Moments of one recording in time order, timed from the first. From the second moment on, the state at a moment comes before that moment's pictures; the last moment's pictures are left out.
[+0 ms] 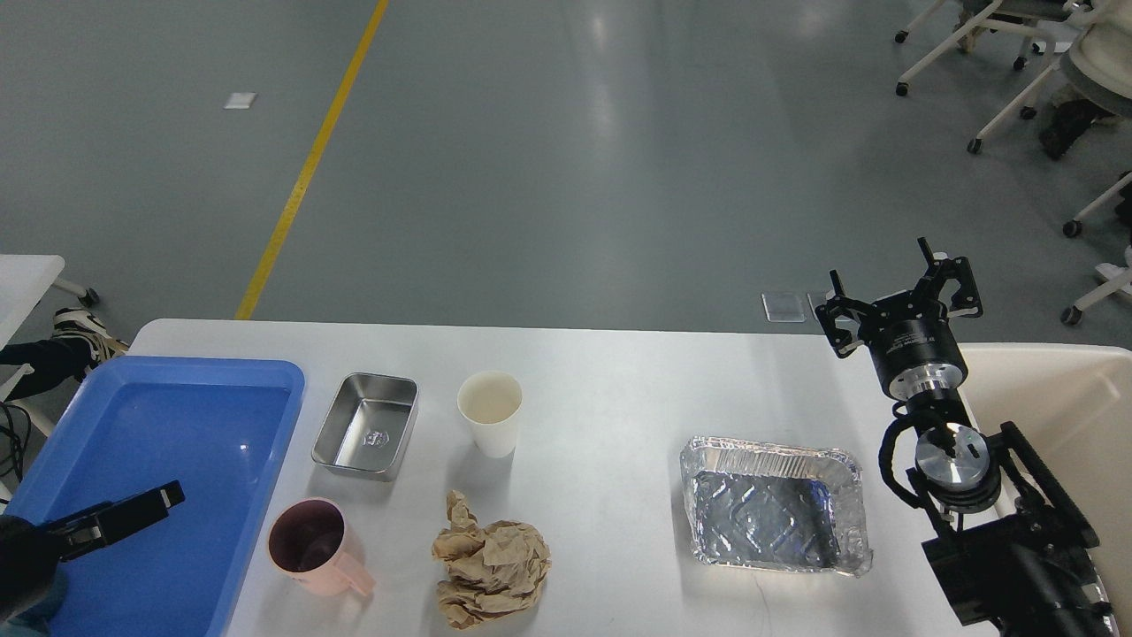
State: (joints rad) left arm 0.34 1.06 -1.20 -1.72 1.37 -0.17 0.05; right arm 0.34 -0.10 1.52 1.03 -0.16 0.18 0.13
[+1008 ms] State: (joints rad) left arm 0.01 0.80 -0.85 -1.56 1.70 -0.21 0.09; right arm 0.33 -0.11 1.52 1.04 -0.16 0.18 0.13
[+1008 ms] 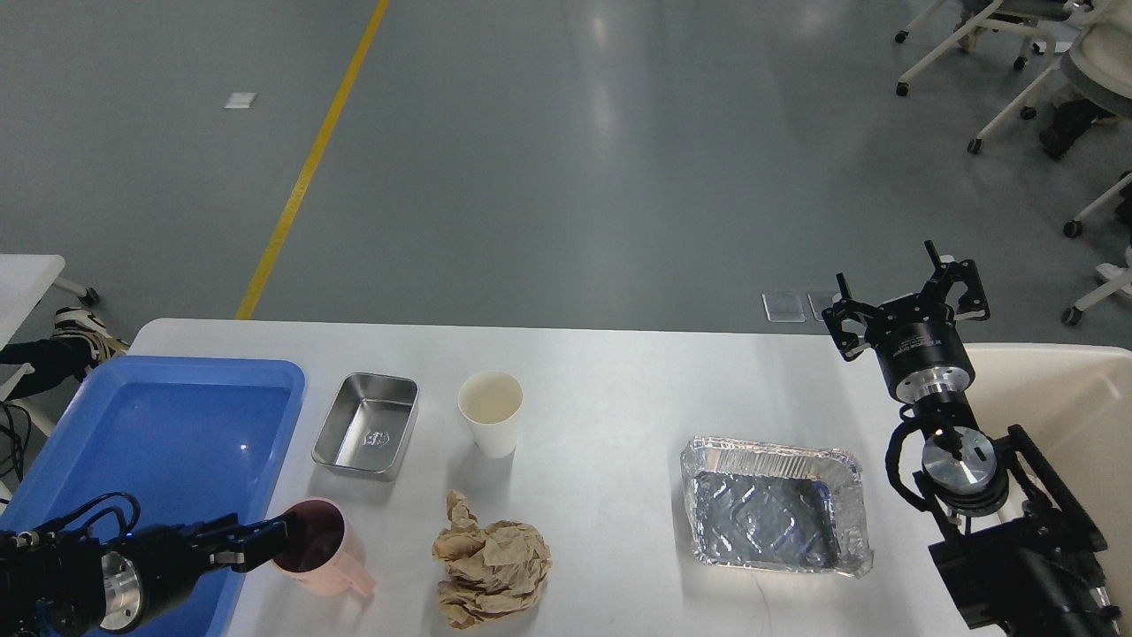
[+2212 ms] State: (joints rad) left arm 0.02 0.98 -1.21 -1.67 1.43 -0.42 0.00; right arm 0.36 -0.11 1.52 1.04 -0.16 0.17 0.14
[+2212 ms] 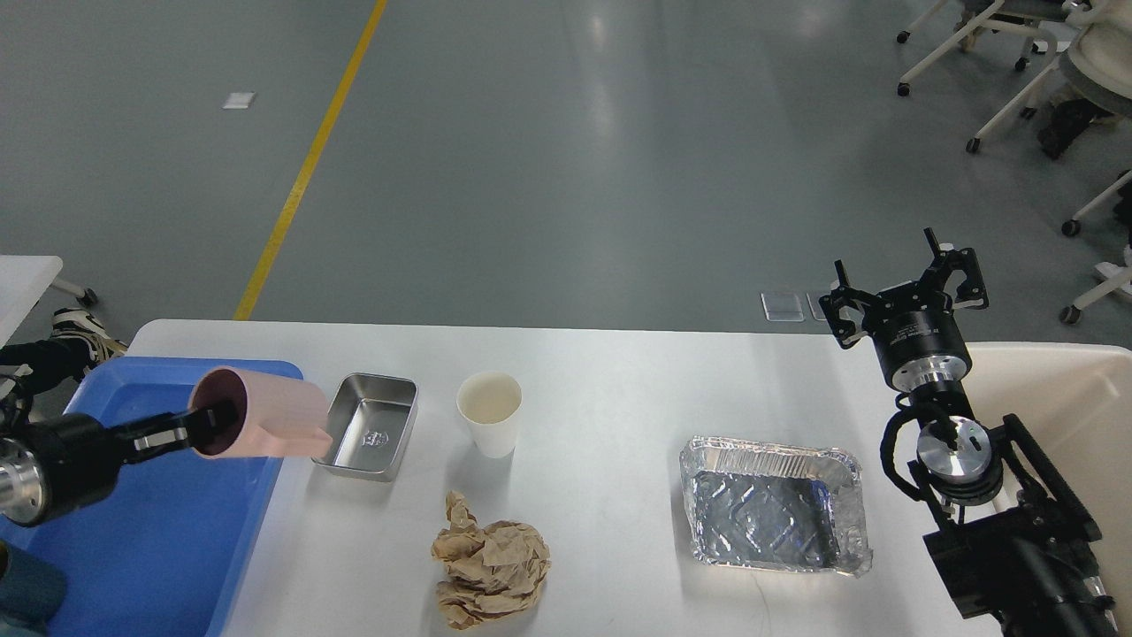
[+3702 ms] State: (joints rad) left arm 0.32 0.93 -1.23 -1.30 1.49 -0.38 -0.02; right arm 0.37 -0.11 1.51 1.03 -0.16 0.18 0.14
